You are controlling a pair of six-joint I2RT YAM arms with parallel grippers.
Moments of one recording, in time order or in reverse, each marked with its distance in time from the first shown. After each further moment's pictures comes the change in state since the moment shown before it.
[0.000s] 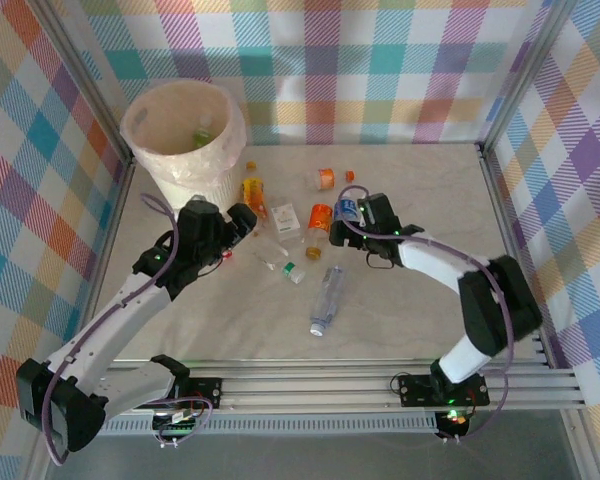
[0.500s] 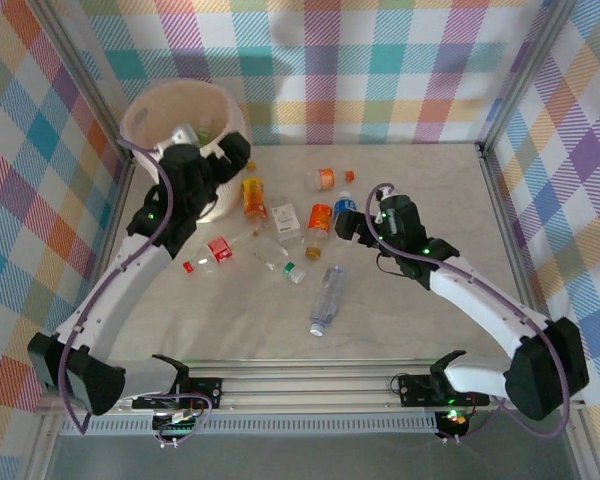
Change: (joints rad) left arm 0.080 0.182 0.322 0.223 -0.023 0.215; right arm 0.055 -0.384 -0.094 -0.043 0.045 0.147
